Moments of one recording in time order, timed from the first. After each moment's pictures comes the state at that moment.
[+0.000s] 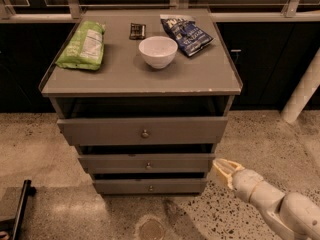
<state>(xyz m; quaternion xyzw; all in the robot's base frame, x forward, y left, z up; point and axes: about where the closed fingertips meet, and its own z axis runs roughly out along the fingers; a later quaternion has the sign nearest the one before) 0.519 -0.227 0.571 -0.23 0.76 0.19 0.58</state>
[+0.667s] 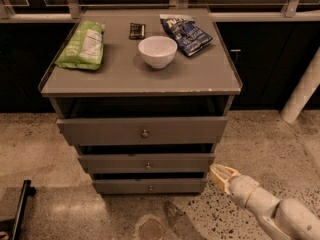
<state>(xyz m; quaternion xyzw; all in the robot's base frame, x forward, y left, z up) 0.515 -0.218 0.540 -0.21 0.76 0.22 0.57</state>
